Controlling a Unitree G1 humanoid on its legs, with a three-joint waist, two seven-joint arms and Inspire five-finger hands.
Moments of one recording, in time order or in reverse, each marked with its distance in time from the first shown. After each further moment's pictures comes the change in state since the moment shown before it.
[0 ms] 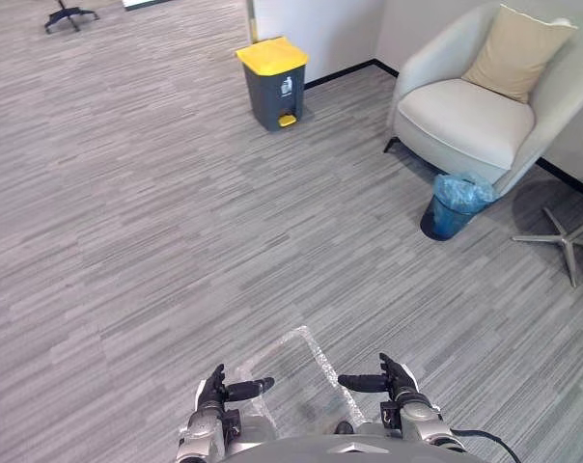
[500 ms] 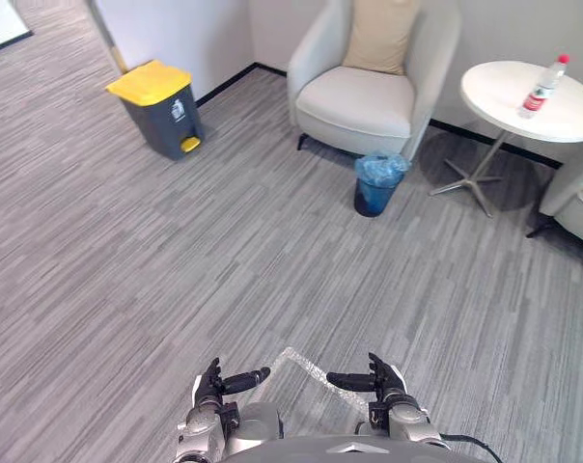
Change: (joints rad) left arm 0.006 -0.002 0.014 -0.005 -0.008 0.004 0.010; right arm 0.026 0.065 -0.005 -0.038 0.007 0.003 -0.008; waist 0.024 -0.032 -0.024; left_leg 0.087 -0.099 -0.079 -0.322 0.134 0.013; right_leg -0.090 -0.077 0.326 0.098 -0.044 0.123
